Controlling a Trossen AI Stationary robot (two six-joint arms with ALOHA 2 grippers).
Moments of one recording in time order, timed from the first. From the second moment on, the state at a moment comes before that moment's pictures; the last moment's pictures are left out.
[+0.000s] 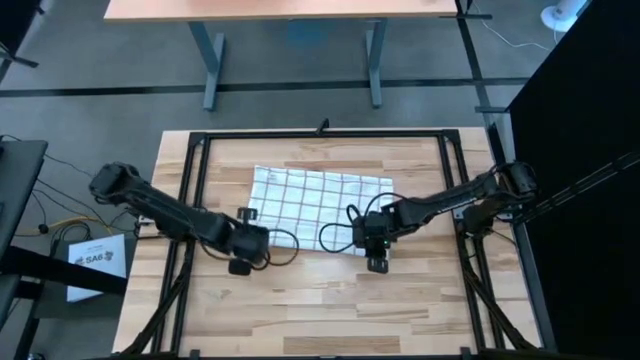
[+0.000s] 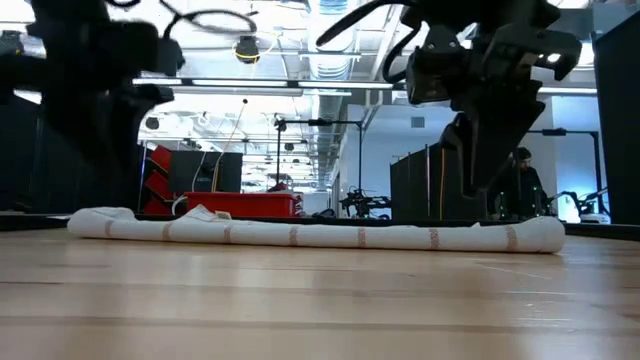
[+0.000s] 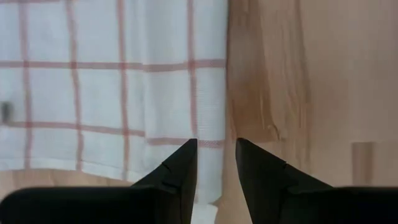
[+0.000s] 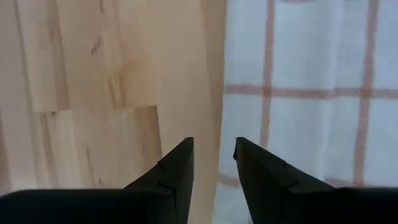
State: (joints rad) left arm -0.38 1.39 0.86 -0.89 -0.33 -0.22; right arm 0.17 1.62 1.00 -0.60 -0.13 0.32
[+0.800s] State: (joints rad) left arm -0.34 1.54 0.86 -0.78 -0.31 -0.28; right arm 0.15 1.64 0.99 -0.62 -0.14 0.38
